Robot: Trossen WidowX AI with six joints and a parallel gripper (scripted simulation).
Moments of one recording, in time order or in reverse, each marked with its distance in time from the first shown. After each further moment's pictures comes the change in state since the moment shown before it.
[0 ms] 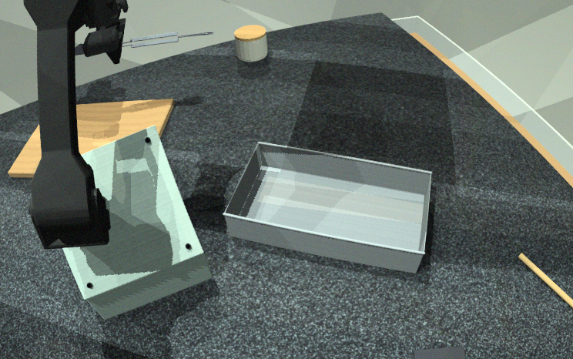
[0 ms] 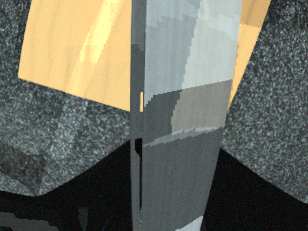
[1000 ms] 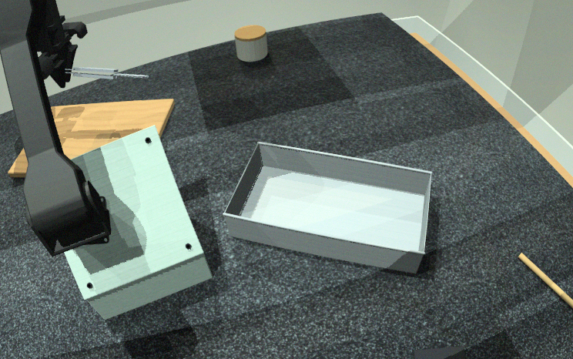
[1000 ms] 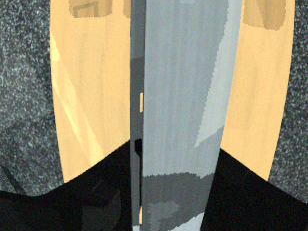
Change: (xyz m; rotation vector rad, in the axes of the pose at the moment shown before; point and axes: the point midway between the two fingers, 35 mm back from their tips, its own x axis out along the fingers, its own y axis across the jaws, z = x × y) arm 0.023 0.000 0.127 0.280 -0.072 0.040
